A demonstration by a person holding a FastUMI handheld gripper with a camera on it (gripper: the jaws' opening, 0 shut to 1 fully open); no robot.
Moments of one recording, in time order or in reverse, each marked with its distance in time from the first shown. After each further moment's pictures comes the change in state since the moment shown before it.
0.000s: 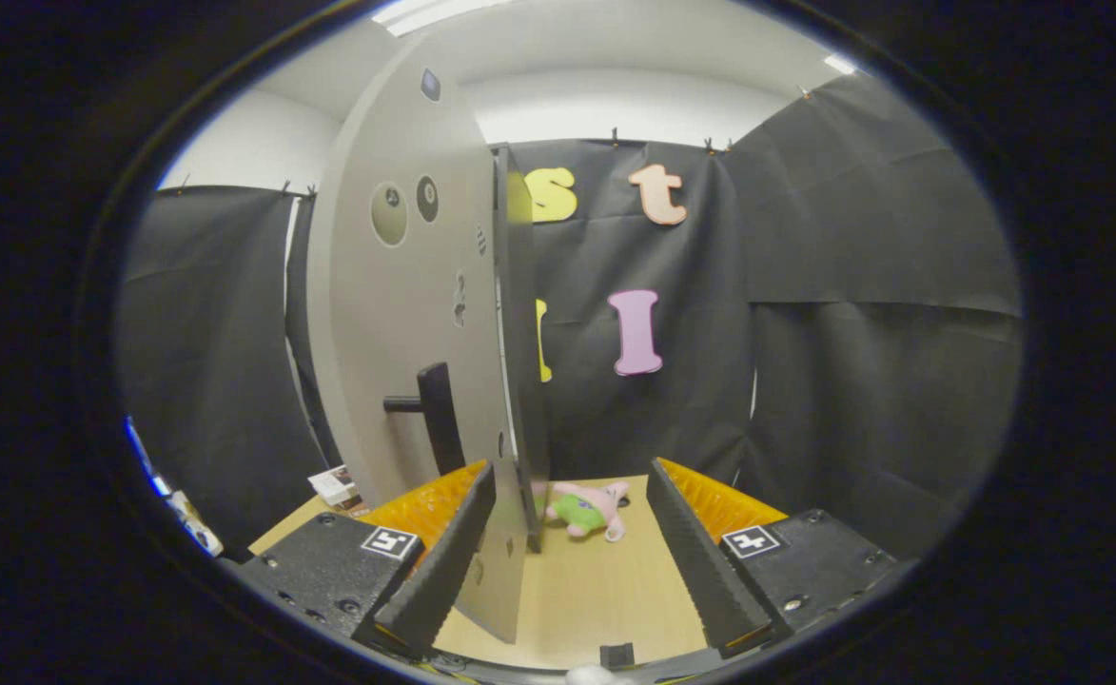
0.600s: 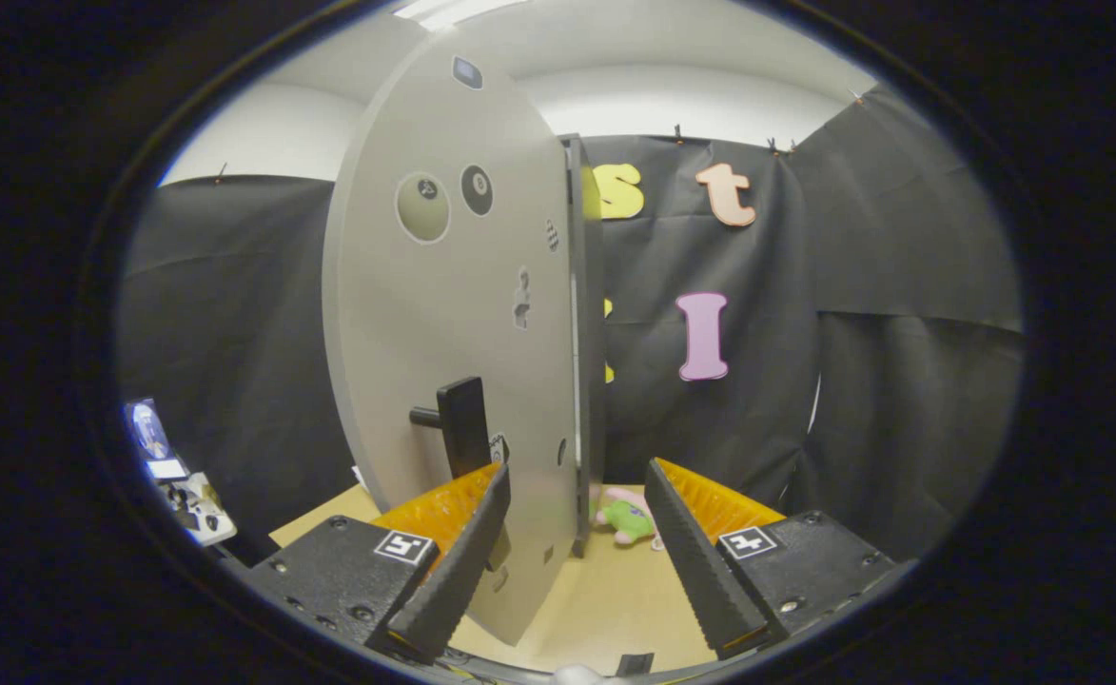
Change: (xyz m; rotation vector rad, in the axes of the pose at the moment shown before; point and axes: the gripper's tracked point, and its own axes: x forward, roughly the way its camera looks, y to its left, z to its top) arm 0.012 0.065 -0.002 -0.045 0.019 0.136
